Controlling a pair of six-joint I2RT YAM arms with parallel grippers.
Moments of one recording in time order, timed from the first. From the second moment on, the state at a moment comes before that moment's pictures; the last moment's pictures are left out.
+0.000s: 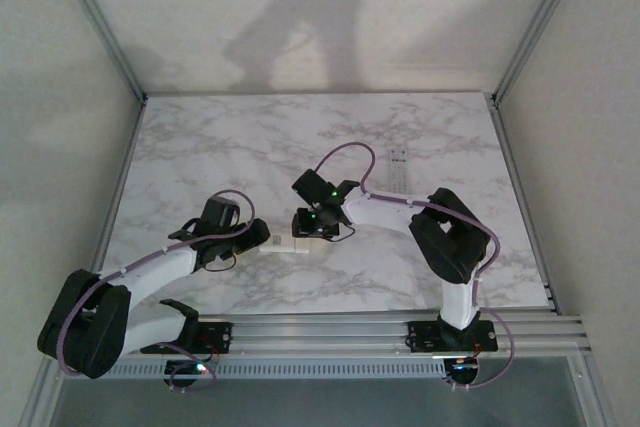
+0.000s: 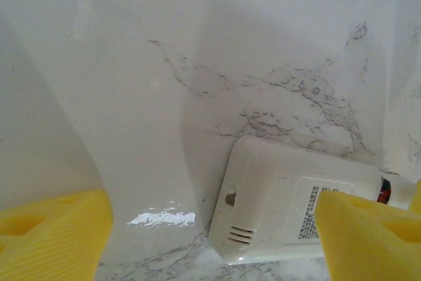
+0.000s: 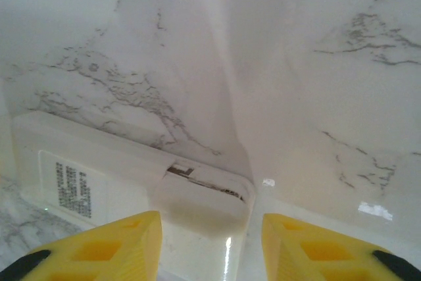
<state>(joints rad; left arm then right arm) -0.35 1.19 0.42 -0.20 0.16 -0.79 0.91 1.89 1.25 -0.54 -0.15 0.78</state>
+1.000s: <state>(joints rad) -0.35 1.19 0.42 -0.21 0.16 -0.79 0.91 1.93 1.26 -0.49 -0.11 0.76</state>
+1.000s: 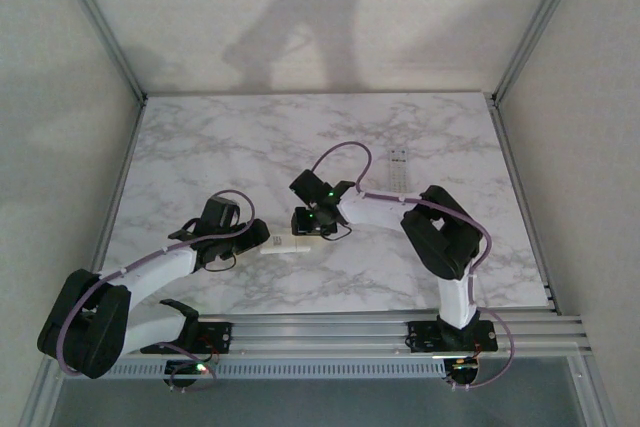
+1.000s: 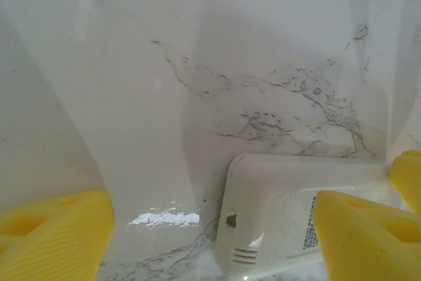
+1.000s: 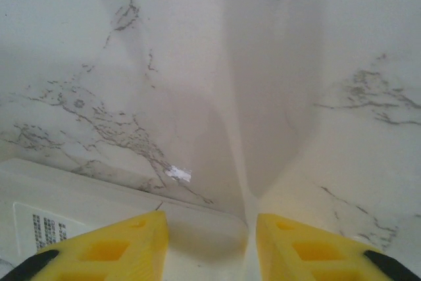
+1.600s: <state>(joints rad) -0.38 1.23 0.42 -0.20 0.09 -0.79 0.91 1.82 1.15 -0.47 -0.15 0.83</state>
